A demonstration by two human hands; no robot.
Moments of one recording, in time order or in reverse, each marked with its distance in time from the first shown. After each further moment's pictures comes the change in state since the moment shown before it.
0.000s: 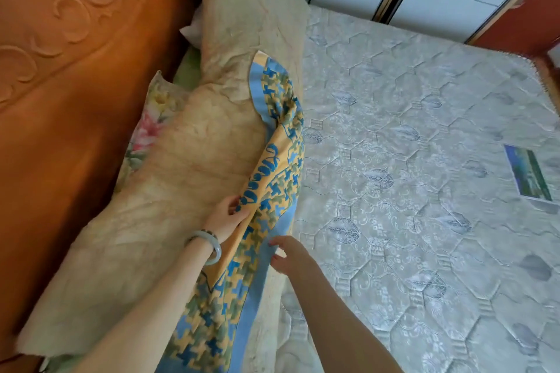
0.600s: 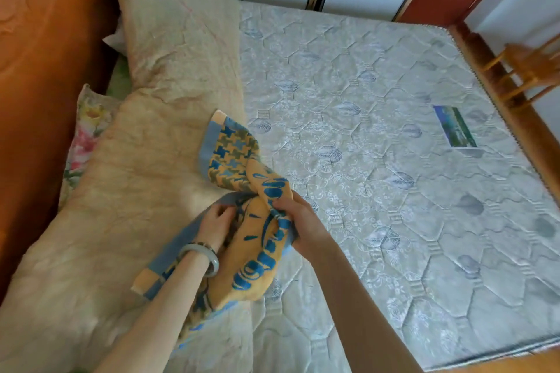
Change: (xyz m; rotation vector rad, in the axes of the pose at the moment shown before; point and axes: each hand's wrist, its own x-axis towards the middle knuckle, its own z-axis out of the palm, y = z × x) left_hand -0.066 0.049 0.090 -0.177 0.007 0.023; right_hand -0.122 -0.034 -0.092 0.089 -0.320 -0.554
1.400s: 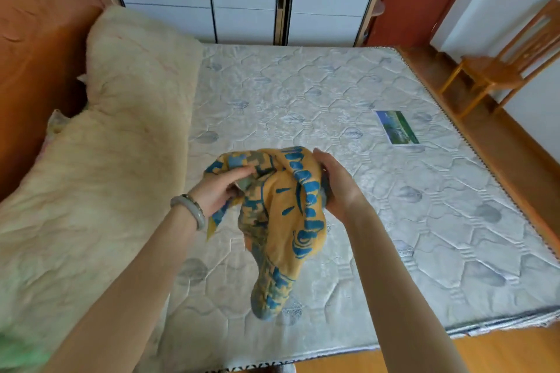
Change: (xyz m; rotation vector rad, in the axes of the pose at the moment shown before) left_hand -0.167 0.079 0.243 -0.274 -0.429 0.153; right_hand -0.210 -0.130 -0.268 -0.059 0.040 -0.202
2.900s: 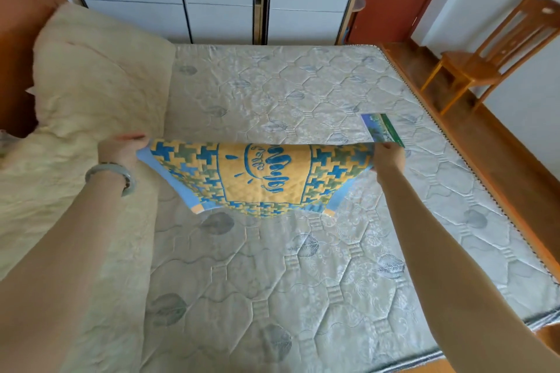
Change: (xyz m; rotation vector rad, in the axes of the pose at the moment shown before) left_hand 0.141 0.092 -0.133 0.379 0.733 0.117; right_hand 0.150 -0.088 -0.160 -0.661 0.918 -0.180
